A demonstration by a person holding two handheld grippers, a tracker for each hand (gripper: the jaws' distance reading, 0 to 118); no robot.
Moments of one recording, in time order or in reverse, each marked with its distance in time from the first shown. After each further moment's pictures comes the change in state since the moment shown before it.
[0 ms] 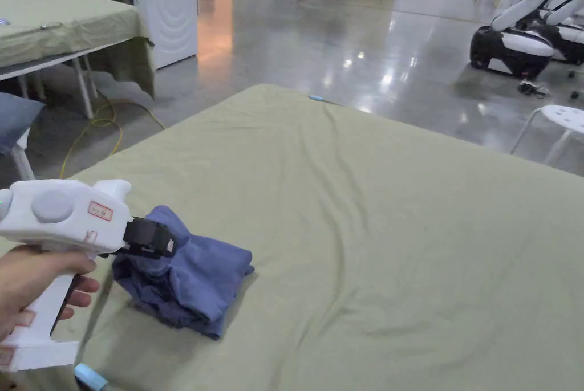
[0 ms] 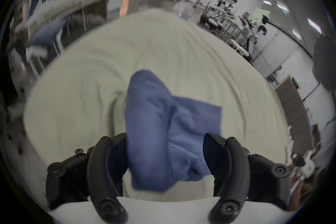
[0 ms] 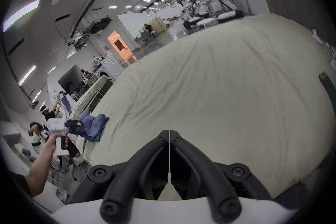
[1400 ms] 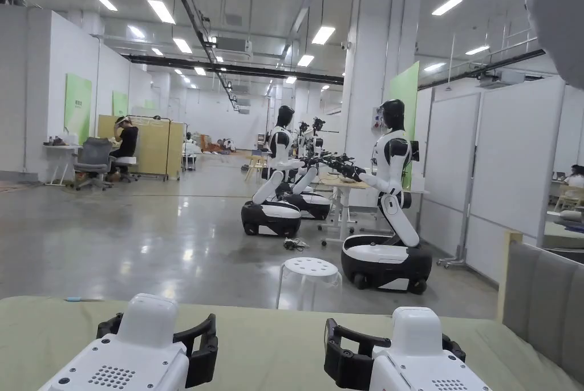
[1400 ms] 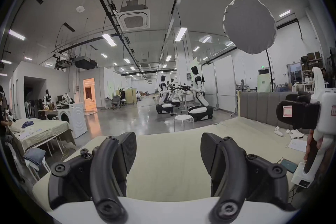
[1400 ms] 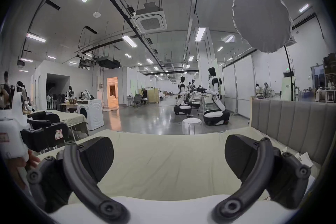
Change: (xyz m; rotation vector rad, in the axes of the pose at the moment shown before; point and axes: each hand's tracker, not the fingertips) left arm 0.457 -0.084 0.131 0.843 -0.168 -0.471; right arm -0.043 0.165 0.121 0.674 -0.224 0.410
